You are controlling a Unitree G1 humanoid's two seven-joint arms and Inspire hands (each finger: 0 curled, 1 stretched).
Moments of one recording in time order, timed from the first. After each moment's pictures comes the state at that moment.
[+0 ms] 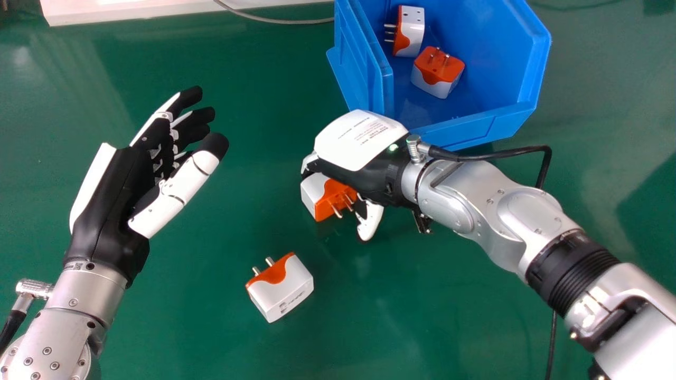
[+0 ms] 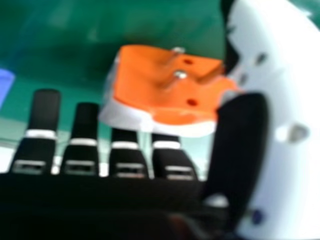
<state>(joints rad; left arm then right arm) 0.13 0.32 0.19 -0.22 -0.11 -0.01 -0.25 -0.85 -0.26 0.70 0.74 -0.96 -0.21 0.15</state>
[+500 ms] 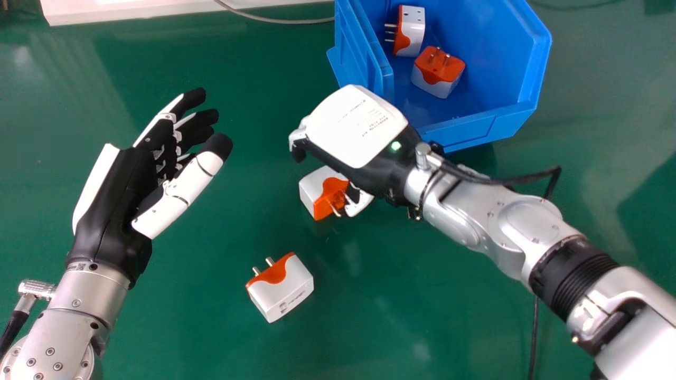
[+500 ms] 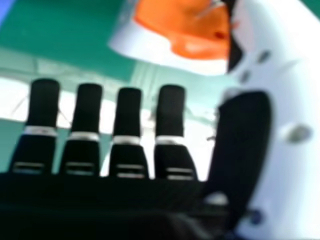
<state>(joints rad) 0.14 0.32 0.18 -0.24 -0.10 0.01 -0.24 -0.84 -0.26 0.75 0.86 -1.06 -0.31 -0.38</state>
